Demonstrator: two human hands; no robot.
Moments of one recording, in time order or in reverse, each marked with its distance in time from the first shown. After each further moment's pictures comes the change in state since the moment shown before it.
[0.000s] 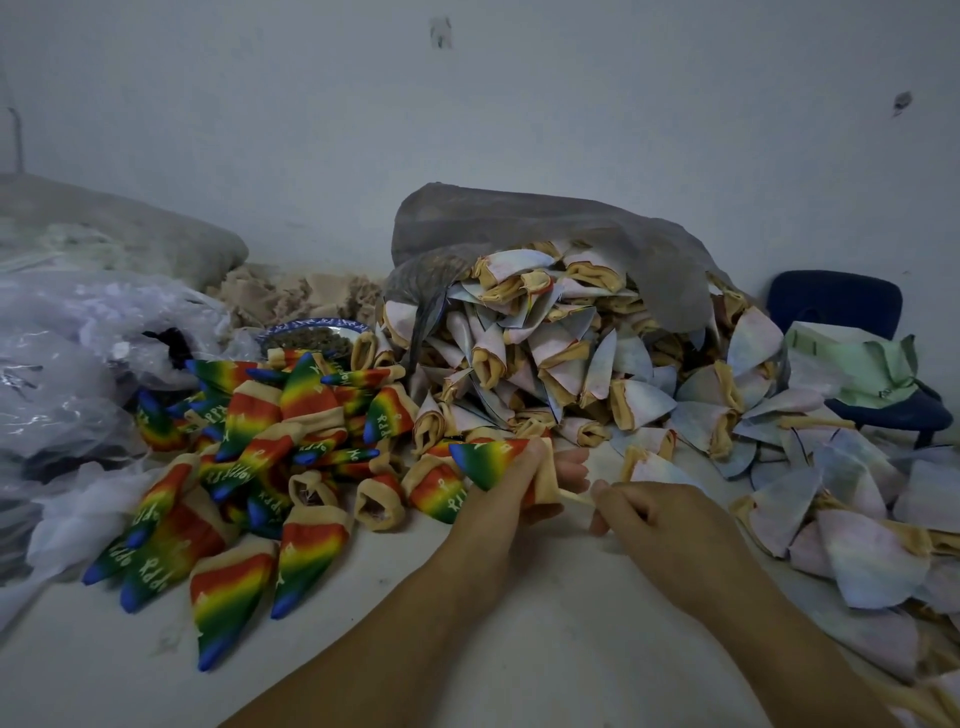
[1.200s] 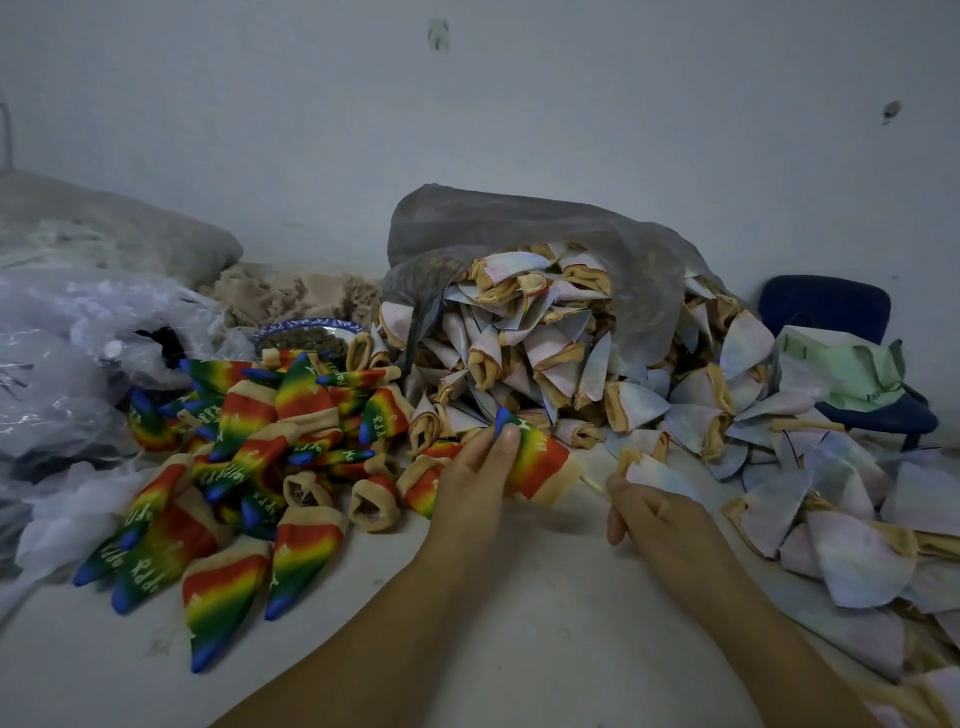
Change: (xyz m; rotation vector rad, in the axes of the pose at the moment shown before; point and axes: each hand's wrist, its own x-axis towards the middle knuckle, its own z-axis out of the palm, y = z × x) left_hand 0.005 0.009 -0.007 -0.055 0.193 0.065; right_hand 0.009 0.023 0.013 0.292 0.046 0.171
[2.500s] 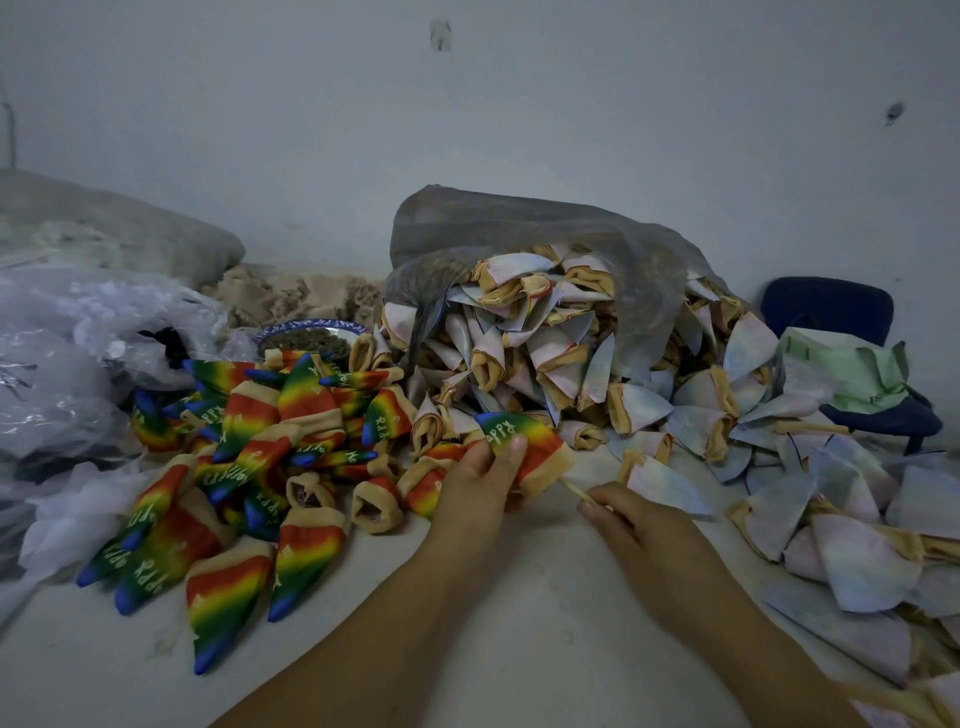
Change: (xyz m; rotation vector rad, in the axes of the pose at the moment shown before) left_hand 0.007 -0.009 -0.005 0.042 0.027 -0.024; right_hand -0.006 -0.001 0.007 -0.262 -0.104 -0.260
